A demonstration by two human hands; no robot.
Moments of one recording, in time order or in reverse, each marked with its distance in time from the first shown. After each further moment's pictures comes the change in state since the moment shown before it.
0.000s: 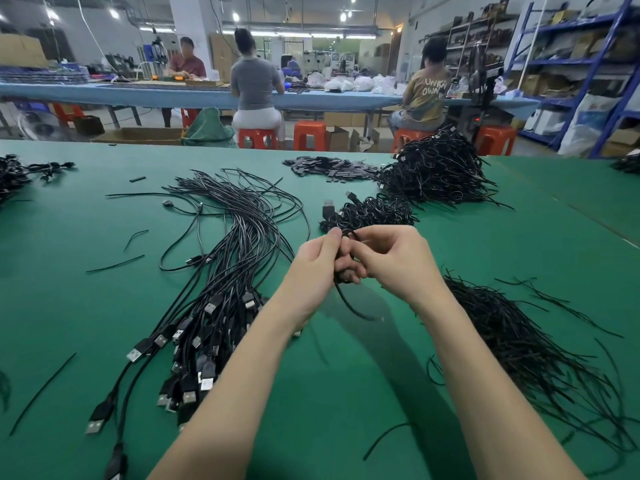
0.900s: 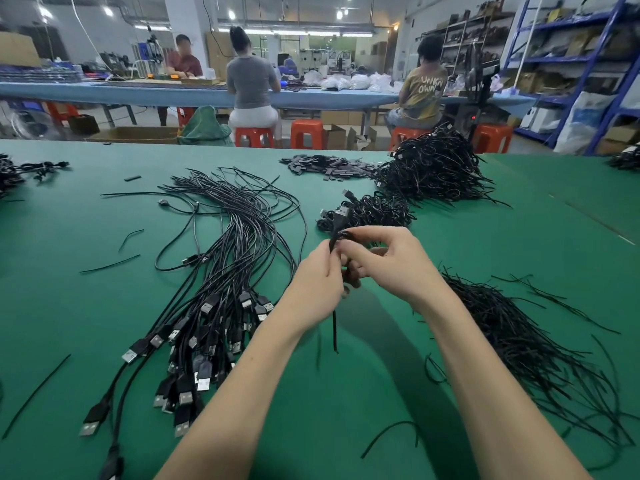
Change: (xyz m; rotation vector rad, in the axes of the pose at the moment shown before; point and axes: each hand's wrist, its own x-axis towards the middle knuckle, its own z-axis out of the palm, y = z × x) left_hand 0.002 -0.022 -0.003 0.412 0.043 -0.007; right_hand -0.002 -0.004 0.000 0.066 -0.080 0.049
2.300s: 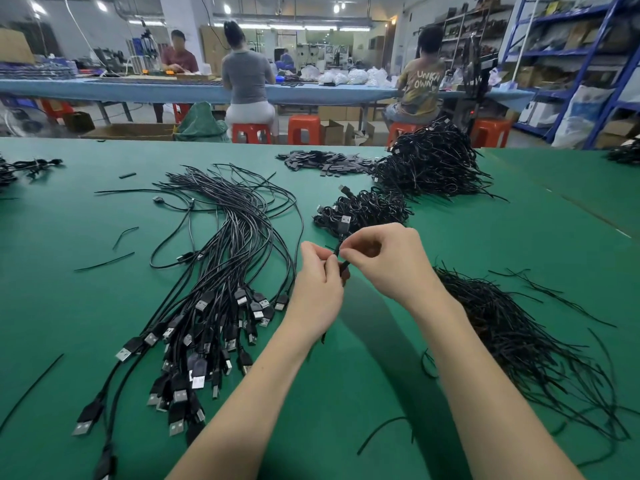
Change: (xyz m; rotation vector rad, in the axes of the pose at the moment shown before) left_hand -0.008 -0.017 0.018 -0.039 0.193 -0.041; right_hand 0.002 0.009 -0.002 -0.383 0.080 -0.172
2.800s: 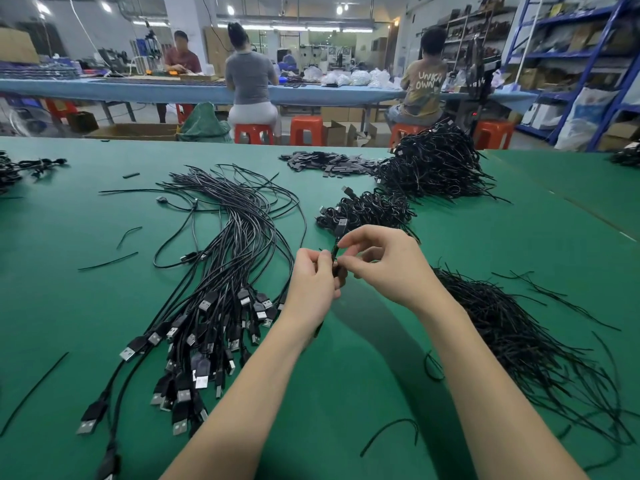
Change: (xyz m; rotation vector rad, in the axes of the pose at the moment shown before) left_hand 0.008 0.004 -0.002 -0.330 0.073 -0.184; right_hand -0.004 -0.002 0.000 0.193 -0.087 0.055
